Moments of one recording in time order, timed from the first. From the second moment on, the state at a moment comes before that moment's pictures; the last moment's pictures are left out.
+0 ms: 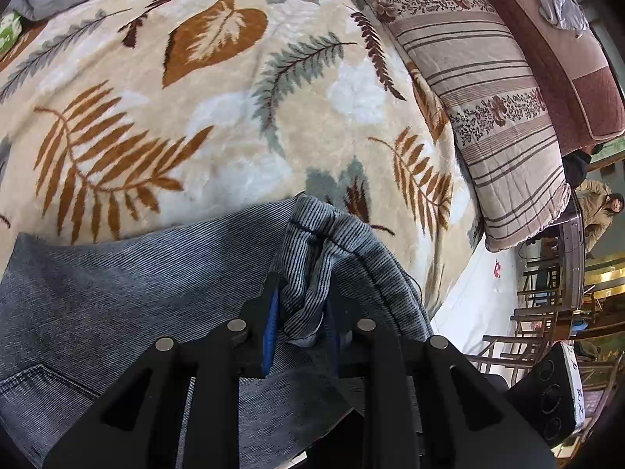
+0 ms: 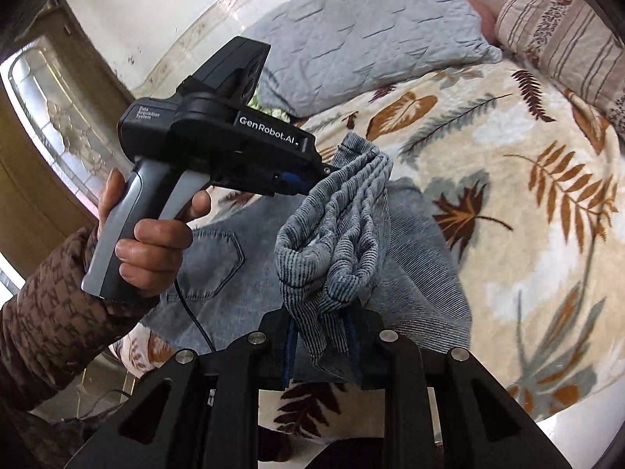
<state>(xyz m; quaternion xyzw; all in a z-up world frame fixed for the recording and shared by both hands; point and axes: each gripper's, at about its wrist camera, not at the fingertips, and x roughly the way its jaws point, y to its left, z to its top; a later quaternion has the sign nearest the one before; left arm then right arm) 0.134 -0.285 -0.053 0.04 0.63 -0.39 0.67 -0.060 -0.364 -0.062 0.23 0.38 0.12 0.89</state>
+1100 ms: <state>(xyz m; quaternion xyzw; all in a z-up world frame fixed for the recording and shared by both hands) 0.138 -0.152 -0.066 -0.07 0.69 -0.23 0.68 -0.064 -0.334 -0.066 0.22 0.40 0.20 0.87</state>
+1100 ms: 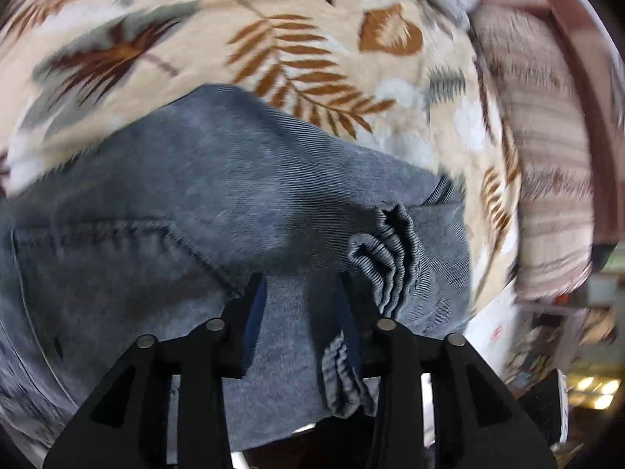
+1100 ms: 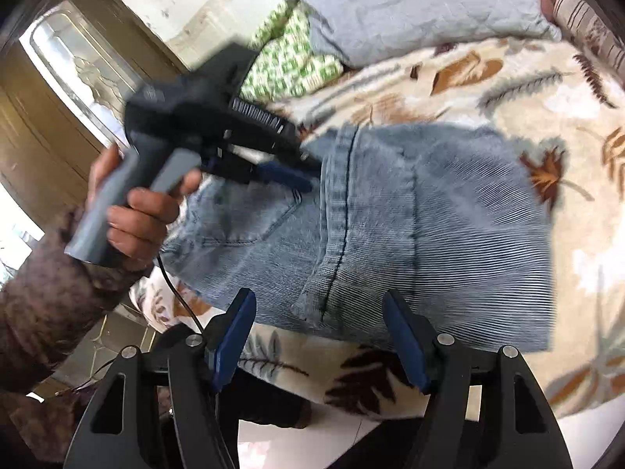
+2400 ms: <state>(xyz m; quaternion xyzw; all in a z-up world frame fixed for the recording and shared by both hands) 0.014 -0.167 -0.087 -0.05 0.67 -0.27 0.69 0.099 -0.298 -0.065 0.06 0.51 0.26 0.82</state>
